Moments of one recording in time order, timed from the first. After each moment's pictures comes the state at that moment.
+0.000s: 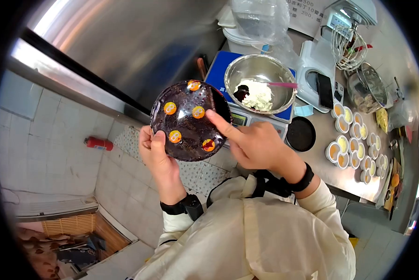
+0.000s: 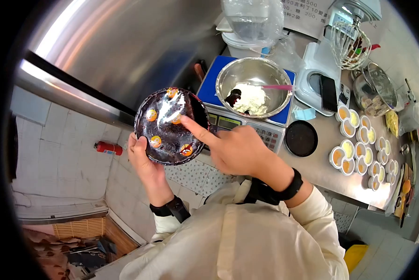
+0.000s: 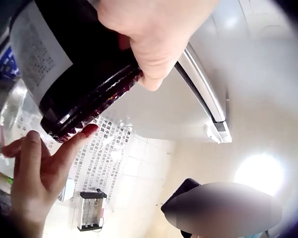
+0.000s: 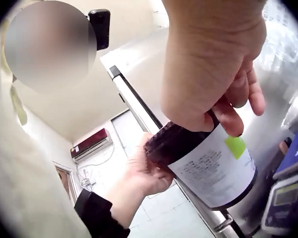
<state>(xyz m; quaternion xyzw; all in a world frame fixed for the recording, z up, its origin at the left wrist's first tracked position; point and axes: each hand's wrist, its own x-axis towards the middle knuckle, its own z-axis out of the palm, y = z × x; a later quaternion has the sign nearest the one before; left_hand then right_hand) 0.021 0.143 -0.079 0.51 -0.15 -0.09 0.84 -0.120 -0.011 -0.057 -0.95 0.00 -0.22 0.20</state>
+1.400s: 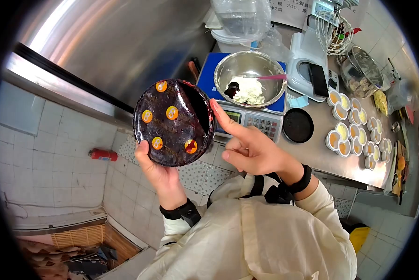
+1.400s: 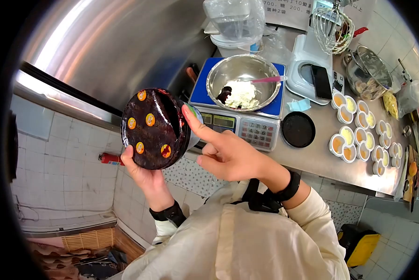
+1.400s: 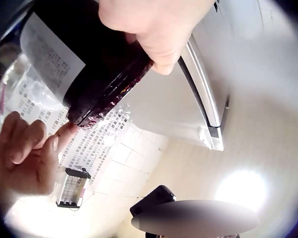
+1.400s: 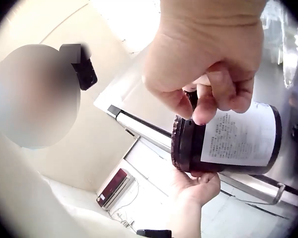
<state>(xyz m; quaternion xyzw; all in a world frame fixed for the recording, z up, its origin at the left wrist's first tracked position) -0.006 0.146 -0.061 0.41 -0.05 -0.17 0.89 -0.149 -0.004 -0.049 -0.73 -0.03 -0.09 0.67</state>
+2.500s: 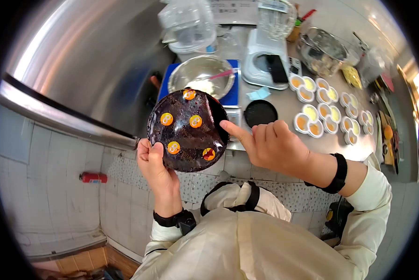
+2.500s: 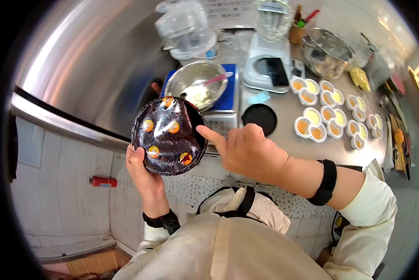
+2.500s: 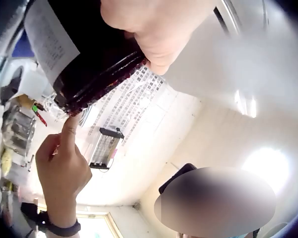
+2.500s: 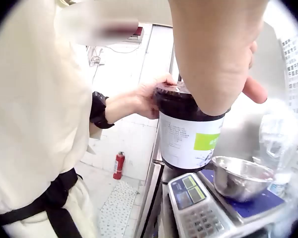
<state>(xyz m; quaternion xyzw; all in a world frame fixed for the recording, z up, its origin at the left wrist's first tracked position) -0.092 0.112 -0.056 0.50 -0.19 -0.20 0.82 -0.280 -0.018 -0.031 -0.88 0.06 -0.18 -0.43</state>
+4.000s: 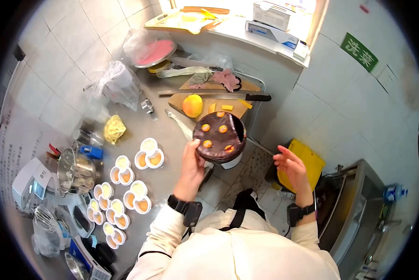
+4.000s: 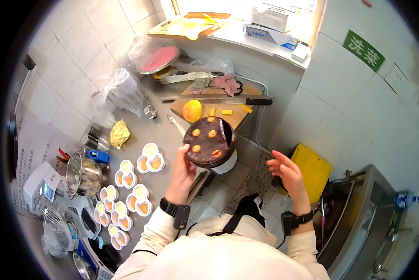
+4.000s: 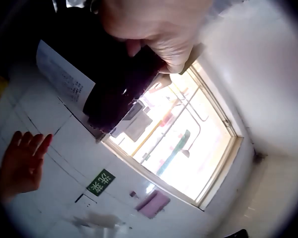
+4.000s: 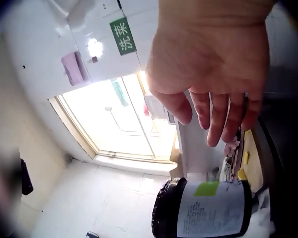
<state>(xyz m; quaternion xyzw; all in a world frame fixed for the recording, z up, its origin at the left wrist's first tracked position) -0.892 -0.246 -0.159 0.32 -0.28 -0.81 0.40 -1.115 -0.030 -0.161 -0.27 0.47 -0.69 0.49</state>
